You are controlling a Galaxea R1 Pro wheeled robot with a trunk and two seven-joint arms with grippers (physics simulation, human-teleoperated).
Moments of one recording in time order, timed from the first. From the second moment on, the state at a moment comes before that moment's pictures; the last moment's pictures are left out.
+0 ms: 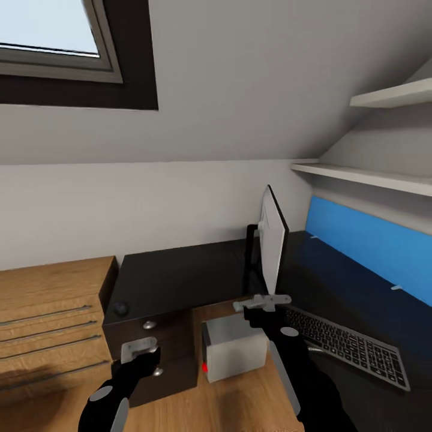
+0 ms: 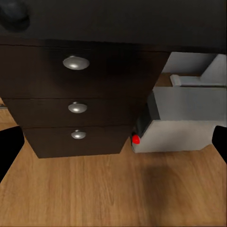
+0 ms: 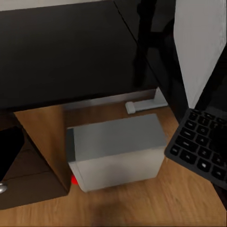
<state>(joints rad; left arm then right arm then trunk) -0.07 -0.13 0.06 -1.45 0.07 0.48 0.12 -0.37 0.13 0.14 -1.28 0.00 0.51 -0.12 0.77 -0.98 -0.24</state>
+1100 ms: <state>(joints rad) -0.07 -0.13 0.15 -1.45 0.07 0.47 0.12 -0.38 0.01 0.04 -1.19 -0.01 0.50 -0.07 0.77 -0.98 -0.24</state>
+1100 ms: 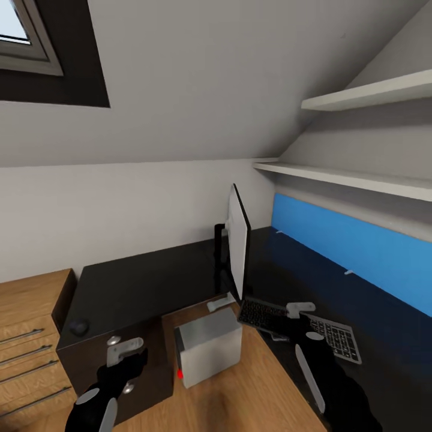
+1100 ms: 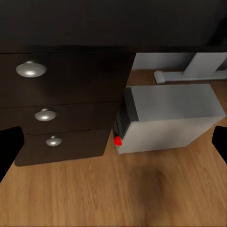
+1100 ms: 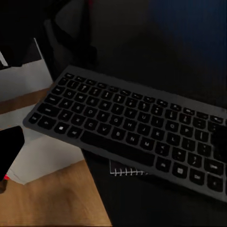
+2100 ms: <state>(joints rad) -0.07 -0.14 0.15 -1.45 0.07 0.47 0.12 -0.65 -0.10 -0.04 -0.57 -0.04 0.27 -0.07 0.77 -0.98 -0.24</state>
